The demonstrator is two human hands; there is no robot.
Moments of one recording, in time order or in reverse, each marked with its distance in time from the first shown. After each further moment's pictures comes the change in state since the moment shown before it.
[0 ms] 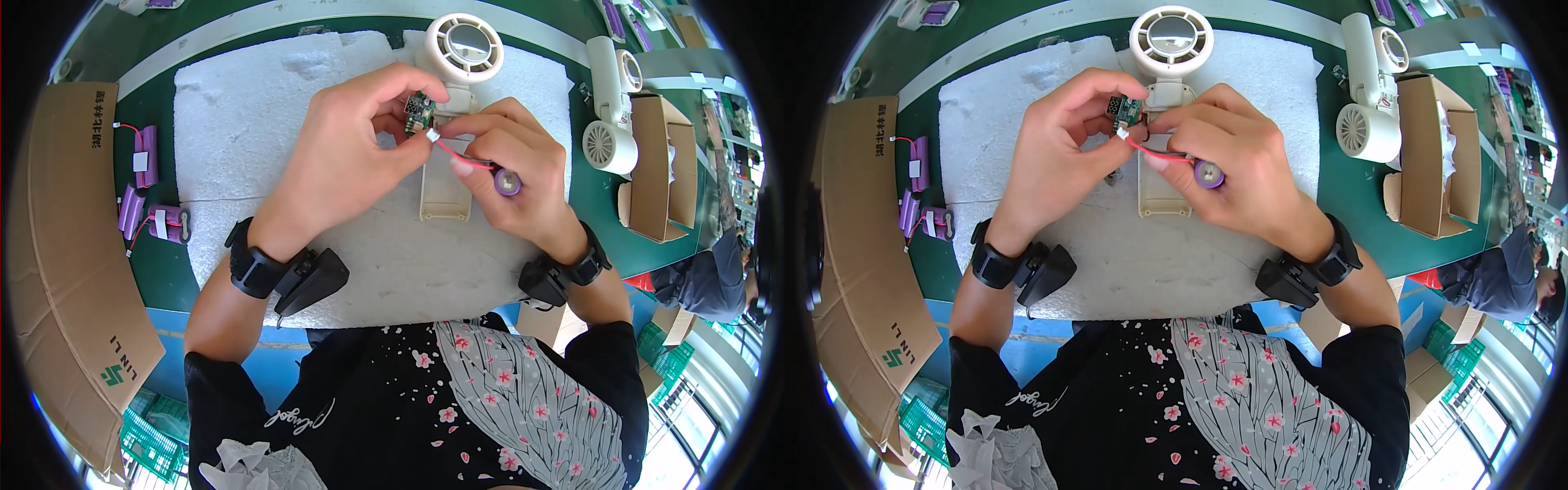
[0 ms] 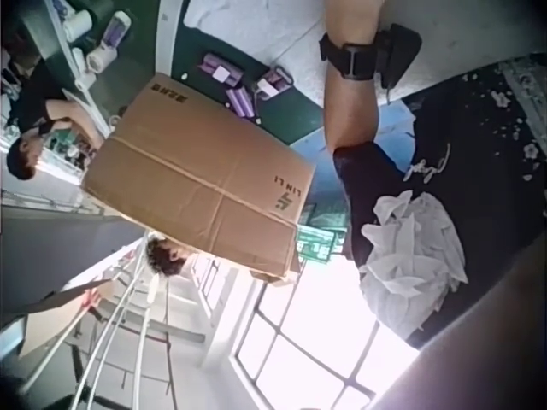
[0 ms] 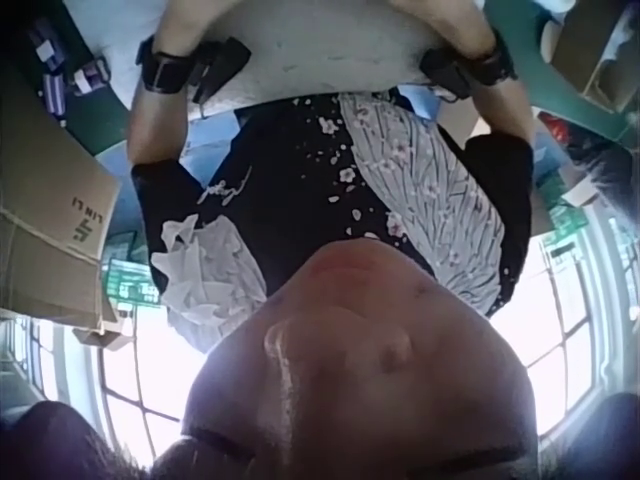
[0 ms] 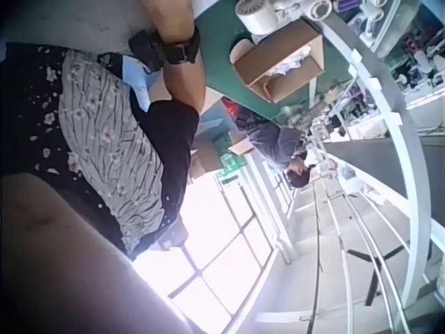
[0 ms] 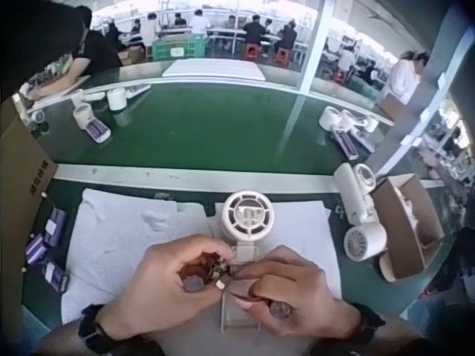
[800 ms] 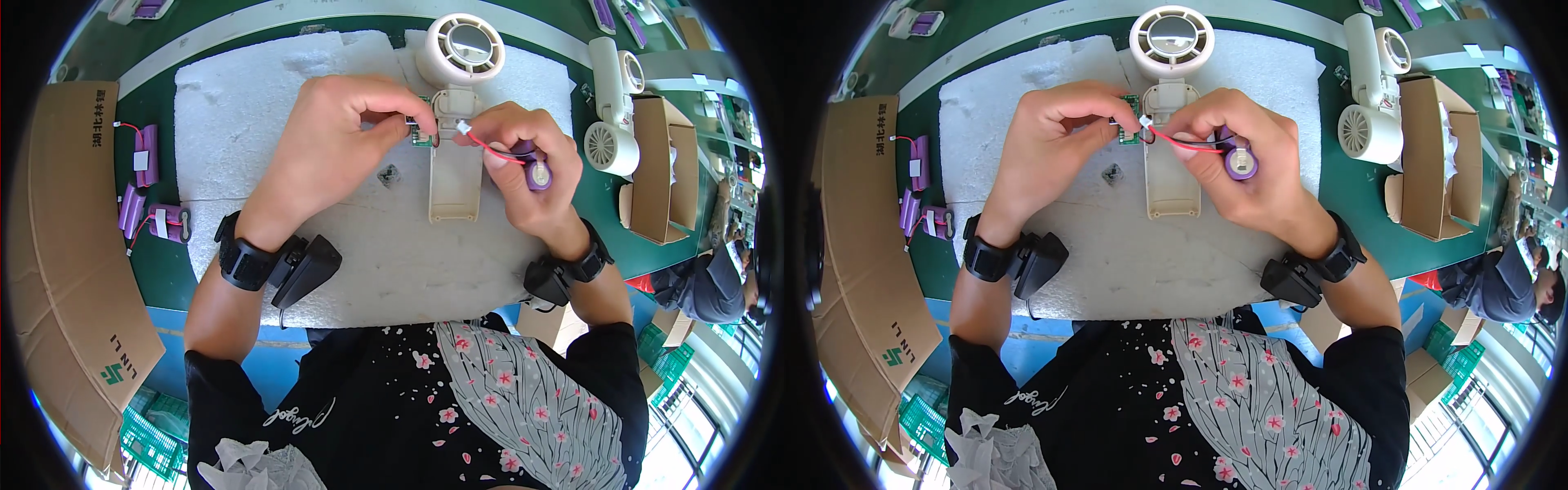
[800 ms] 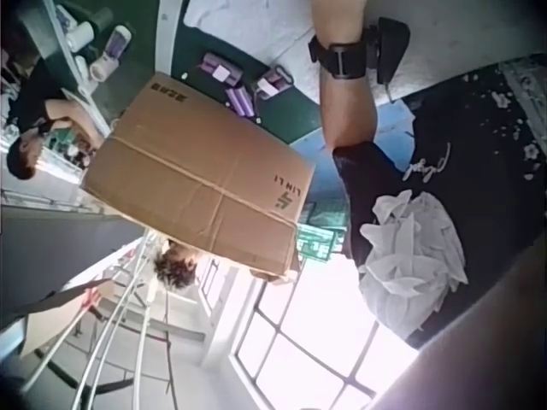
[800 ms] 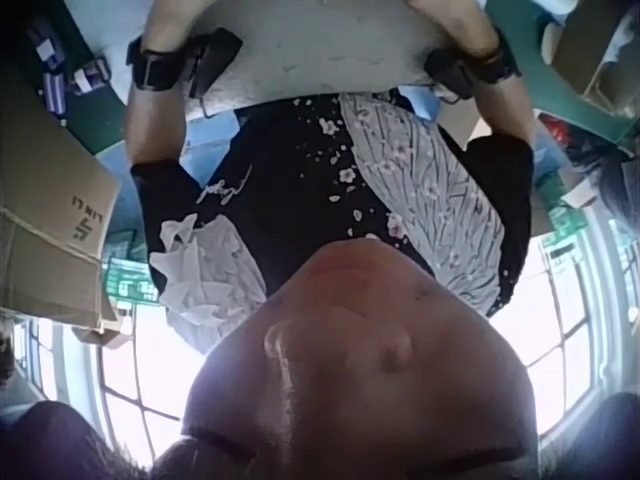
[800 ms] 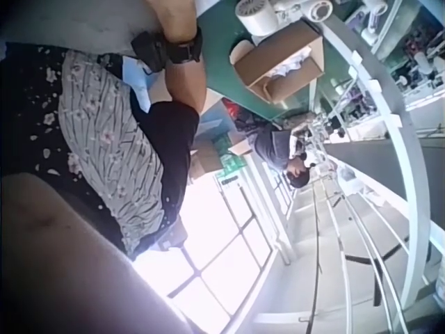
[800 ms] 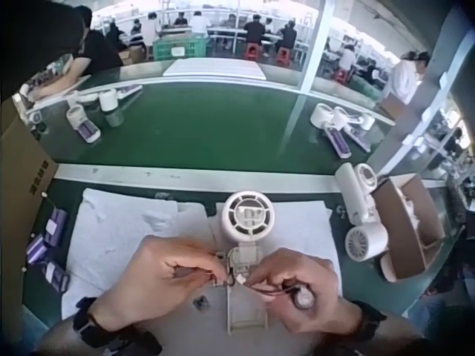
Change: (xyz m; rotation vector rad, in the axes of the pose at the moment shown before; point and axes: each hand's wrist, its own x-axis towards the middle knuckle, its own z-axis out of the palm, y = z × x) left_hand 0.004 -0.001 -0.016 0.119 -0.073 0.031; right_hand -0.010 0.012 -0.004 0.284 0.005 0.043
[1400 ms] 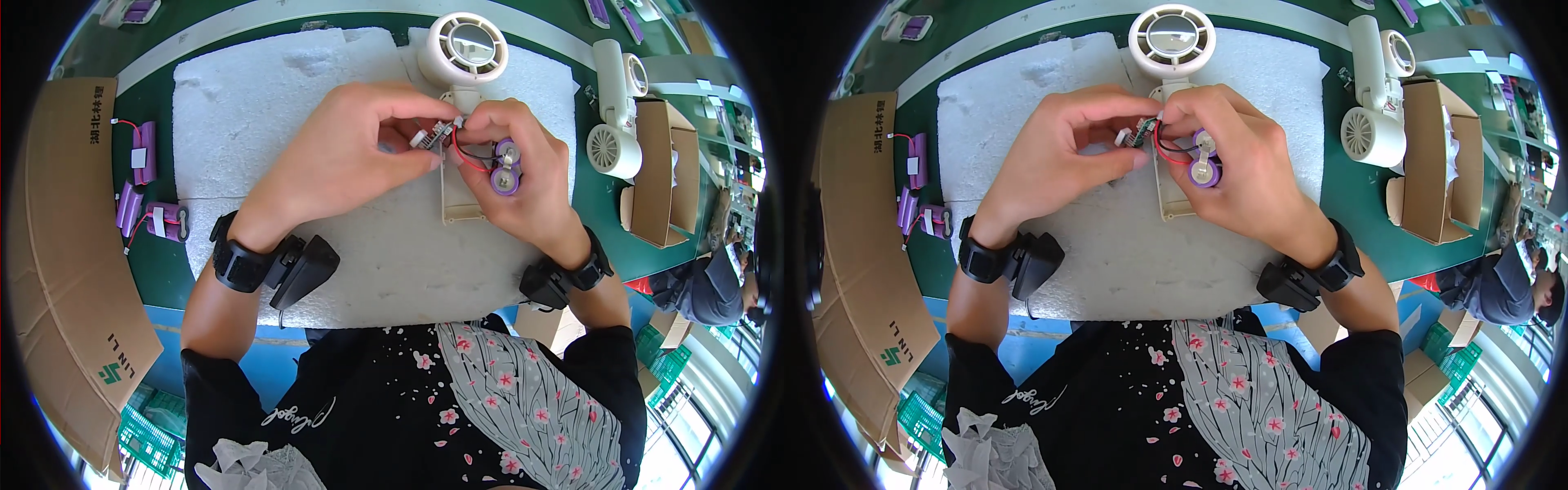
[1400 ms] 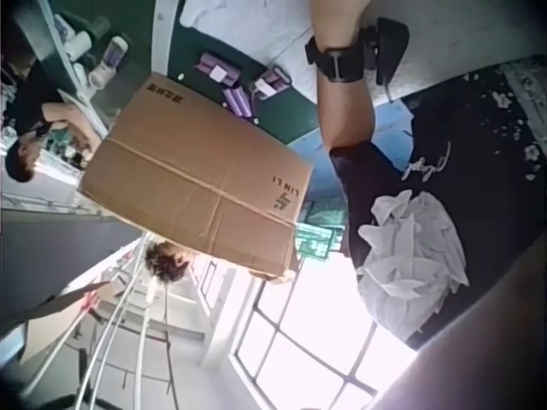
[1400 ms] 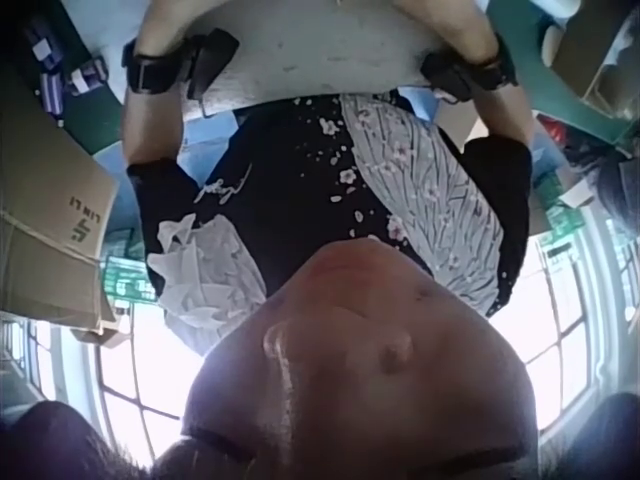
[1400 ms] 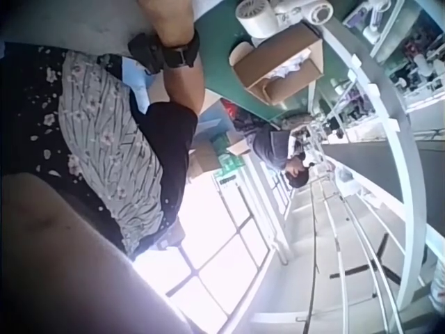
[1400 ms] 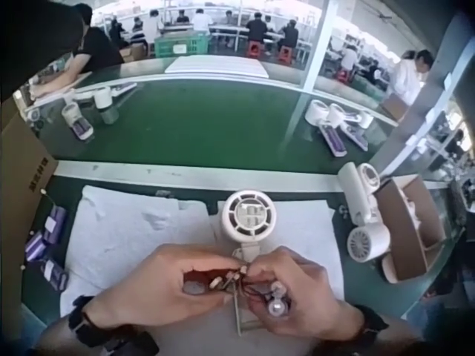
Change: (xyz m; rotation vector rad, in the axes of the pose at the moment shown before) left_hand 0.001 0.004 0.007 -0.162 -0.120 -0.082; right_hand 0.006 -0.011 0.011 -0.257 0.014 0.105
